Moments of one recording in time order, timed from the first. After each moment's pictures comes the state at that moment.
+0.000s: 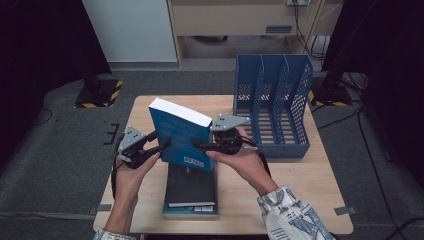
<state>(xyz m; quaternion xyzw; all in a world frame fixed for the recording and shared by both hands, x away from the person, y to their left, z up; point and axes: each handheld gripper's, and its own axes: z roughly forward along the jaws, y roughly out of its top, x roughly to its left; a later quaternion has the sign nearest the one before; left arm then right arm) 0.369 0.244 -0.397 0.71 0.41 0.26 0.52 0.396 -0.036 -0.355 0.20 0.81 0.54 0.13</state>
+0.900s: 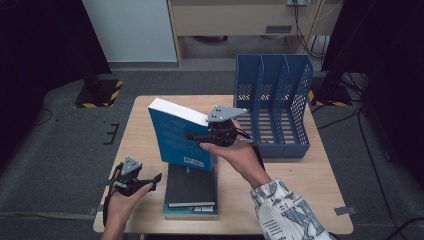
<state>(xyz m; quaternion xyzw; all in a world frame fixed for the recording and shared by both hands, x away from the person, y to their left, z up) 0.337 0.286 -0.493 0.76 0.49 0.20 0.38 0.408 -0.025 -0.341 0.20 0.79 0.57 0.12</state>
